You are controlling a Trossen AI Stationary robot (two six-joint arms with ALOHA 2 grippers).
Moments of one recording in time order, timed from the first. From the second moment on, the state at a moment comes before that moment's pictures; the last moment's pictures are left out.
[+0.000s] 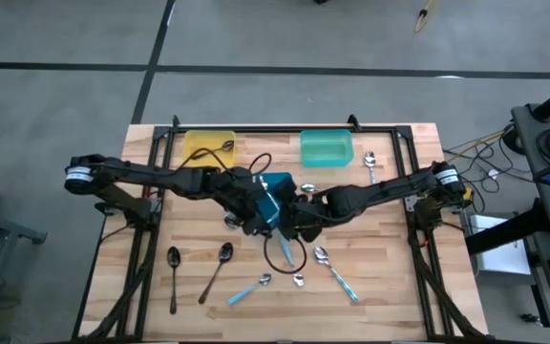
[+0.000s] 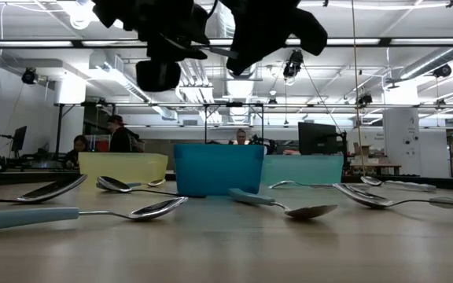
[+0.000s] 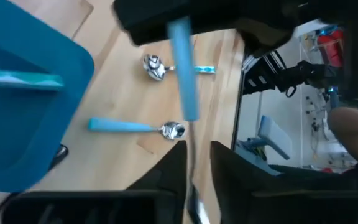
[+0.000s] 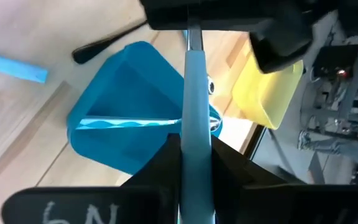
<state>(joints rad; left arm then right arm) 0.02 1.45 1.00 -0.21 0.41 -0.75 0.19 1.80 1.59 -0.76 0.44 -0.71</state>
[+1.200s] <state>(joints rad) 0.10 1.09 1.00 -0.18 -0.02 0.05 -0.59 1.90 1.71 -1.20 -0.03 -0.49</state>
